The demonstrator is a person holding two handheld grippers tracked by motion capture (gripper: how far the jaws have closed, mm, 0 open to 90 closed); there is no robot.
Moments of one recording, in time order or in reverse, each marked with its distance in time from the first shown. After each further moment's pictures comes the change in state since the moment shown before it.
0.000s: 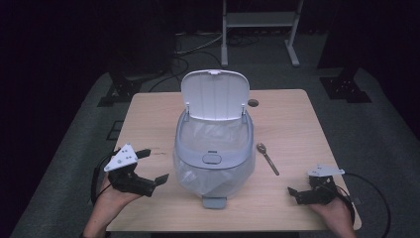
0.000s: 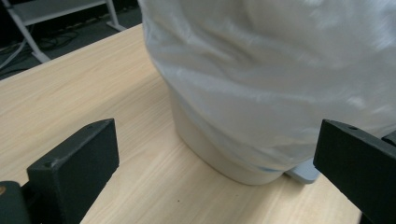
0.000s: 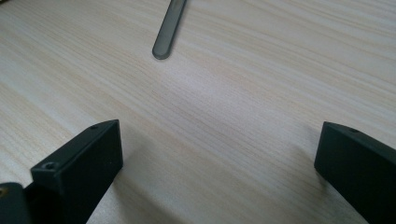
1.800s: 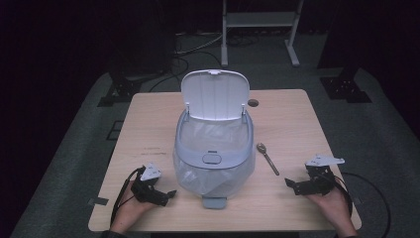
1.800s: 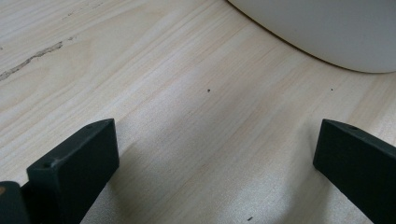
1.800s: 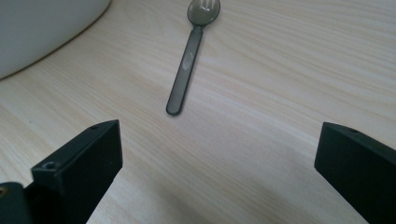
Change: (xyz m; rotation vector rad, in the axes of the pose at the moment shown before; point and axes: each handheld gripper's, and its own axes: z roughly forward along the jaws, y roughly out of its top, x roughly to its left) left arm 0.017 -0.099 0.080 0.293 0.051 -0.046; right arm 0.000 0.033 -0.007 -0.034 0.039 0.015
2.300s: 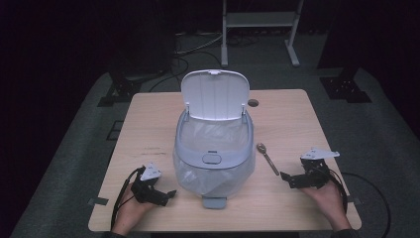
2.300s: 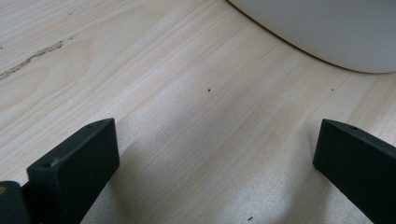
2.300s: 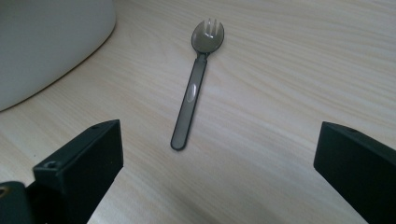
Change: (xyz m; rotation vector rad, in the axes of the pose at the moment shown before) left arm 0.000 0.000 0.000 0.000 -0.001 -0.002; right arm 0.003 0.020 0.008 -0.018 0.005 -0.004
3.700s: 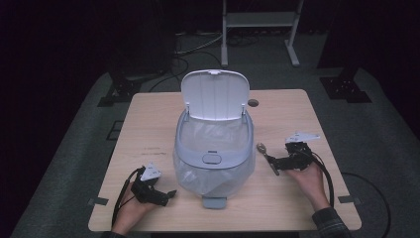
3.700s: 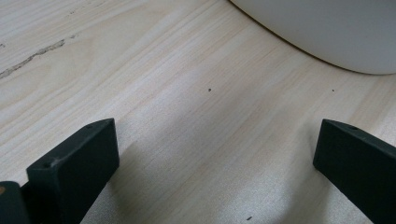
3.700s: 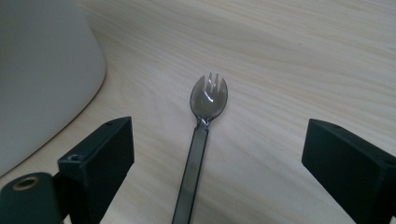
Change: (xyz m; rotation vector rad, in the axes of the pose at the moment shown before) left arm -0.001 0.000 0.000 0.000 0.008 -0.010; right arm 0.003 0.047 0.039 -0.016 -0.007 0.002
